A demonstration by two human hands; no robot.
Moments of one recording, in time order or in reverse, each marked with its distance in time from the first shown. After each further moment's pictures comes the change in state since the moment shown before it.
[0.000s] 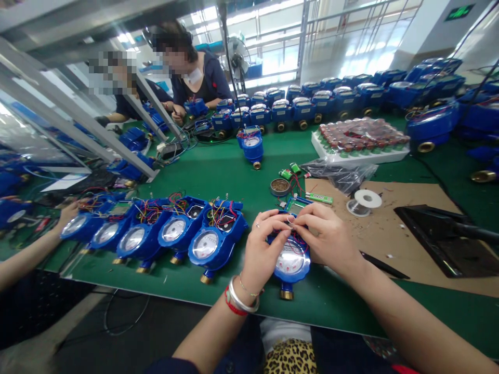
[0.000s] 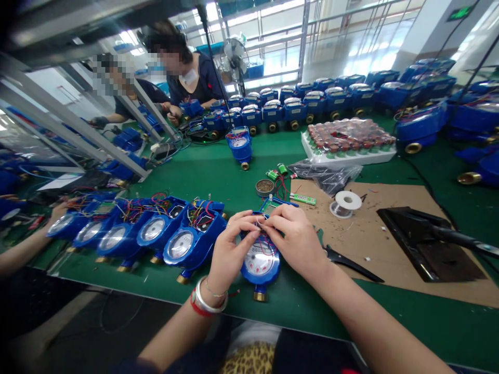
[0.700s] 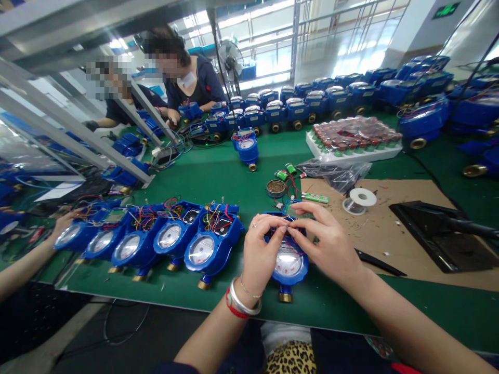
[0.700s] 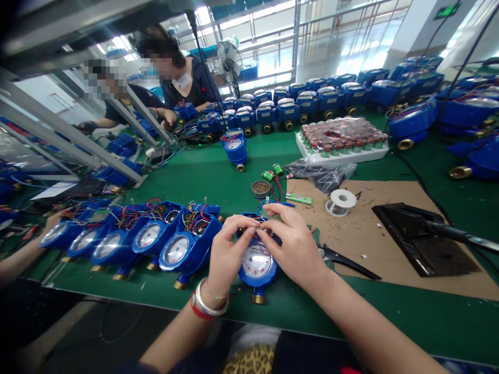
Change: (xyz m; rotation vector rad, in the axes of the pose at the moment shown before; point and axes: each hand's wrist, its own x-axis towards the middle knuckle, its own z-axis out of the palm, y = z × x) left_hand 0.007 0.006 0.007 0.035 0.062 -0.031; right_hand -0.007 -0.010 -0.005 0.028 0.056 0.028
